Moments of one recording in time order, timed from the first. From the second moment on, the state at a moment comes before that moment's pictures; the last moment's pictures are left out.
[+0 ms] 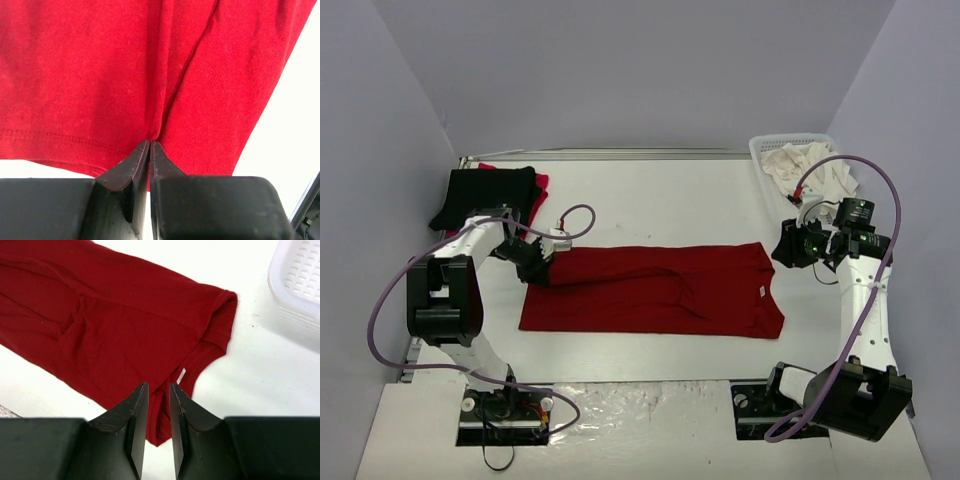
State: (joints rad) left arm 0.01 1.70 1.16 -1.00 0.64 1.17; right arm -0.31 1.16 1.09 -0.91 -0.61 -0.50
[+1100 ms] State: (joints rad) left arm -0.18 1.62 0.96 -0.74 0.30 1.15; right arm -0.32 1.16 1.09 -0.91 -0.61 -0.50
